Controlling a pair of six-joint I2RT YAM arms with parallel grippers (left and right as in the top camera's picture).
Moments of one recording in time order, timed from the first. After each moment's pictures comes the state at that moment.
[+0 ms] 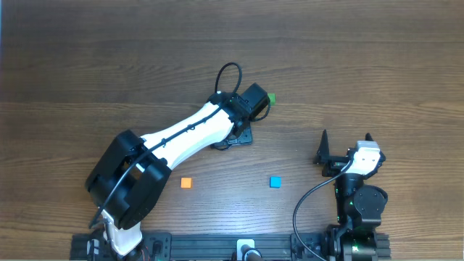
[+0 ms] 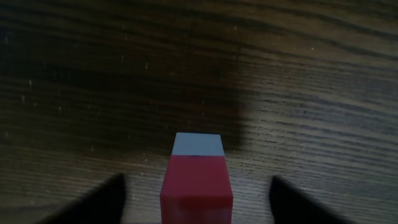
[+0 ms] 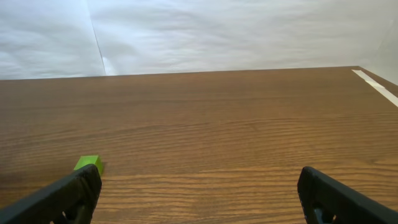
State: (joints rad) left arm -0.77 1.95 1.35 -0.87 -0.11 -0.89; right arm -0.05 0.03 0.01 -0.07 0.04 0.02
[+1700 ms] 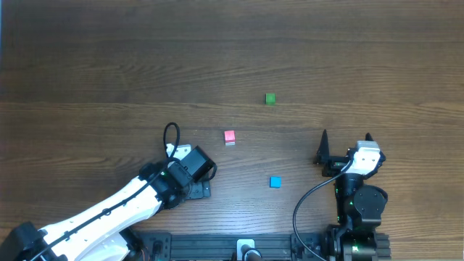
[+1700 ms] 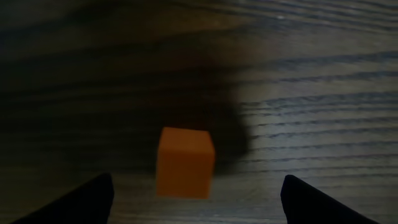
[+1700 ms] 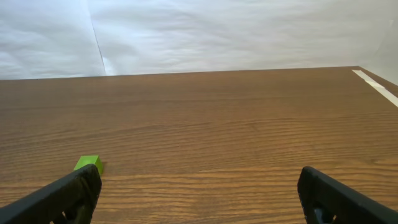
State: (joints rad) left arm -0.81 1.25 0.58 -0.73 -0.11 -0.90; right arm -0.05 0.03 0.01 -0.07 0.04 0.02
